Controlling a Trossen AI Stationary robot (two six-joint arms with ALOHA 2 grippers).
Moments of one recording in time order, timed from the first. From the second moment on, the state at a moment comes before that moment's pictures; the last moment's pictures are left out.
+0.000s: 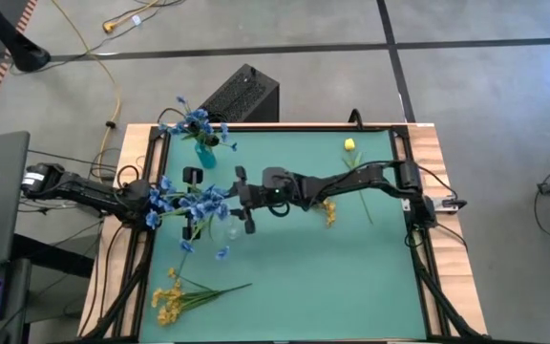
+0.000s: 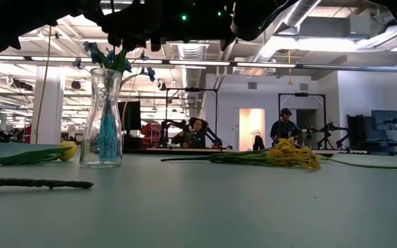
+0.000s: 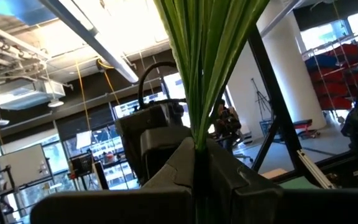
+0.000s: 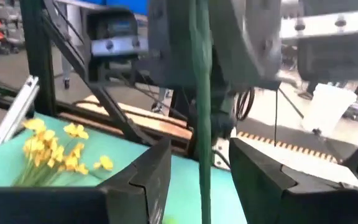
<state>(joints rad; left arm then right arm) -0.09 0.87 0.19 1.11 0.01 0.34 -0.02 2.07 1.49 0.53 -0.19 -0.21</state>
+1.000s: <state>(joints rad) -0.09 0.87 0.19 1.07 0.00 0.33 -0.03 1.94 1.49 0.29 -0.18 -0.22</state>
